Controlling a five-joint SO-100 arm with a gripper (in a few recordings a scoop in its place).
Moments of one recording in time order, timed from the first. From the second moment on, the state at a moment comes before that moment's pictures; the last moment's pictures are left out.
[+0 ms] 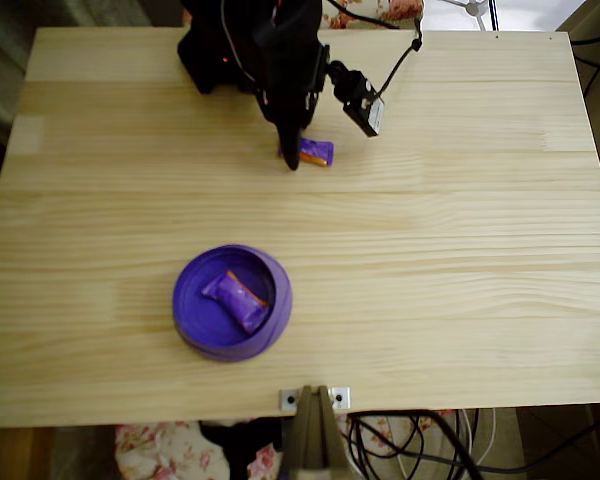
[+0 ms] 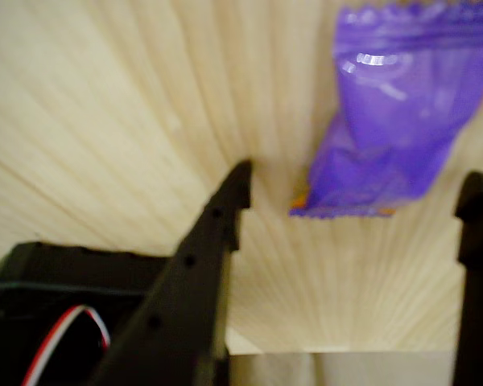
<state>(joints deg) -47.0 139.2 158.9 65.4 54.2</state>
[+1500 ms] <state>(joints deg) -31.8 131.0 140.7 67.8 39.4</state>
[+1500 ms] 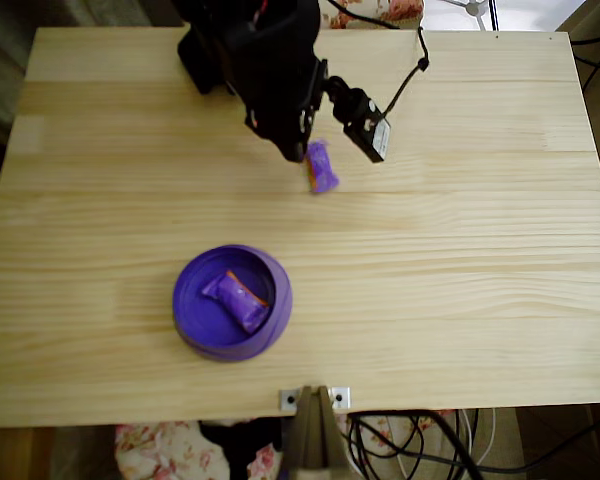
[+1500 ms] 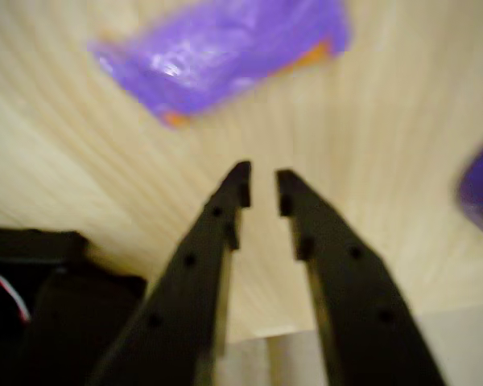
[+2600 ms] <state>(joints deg) -33.8 123.3 126.4 94.6 77.3</state>
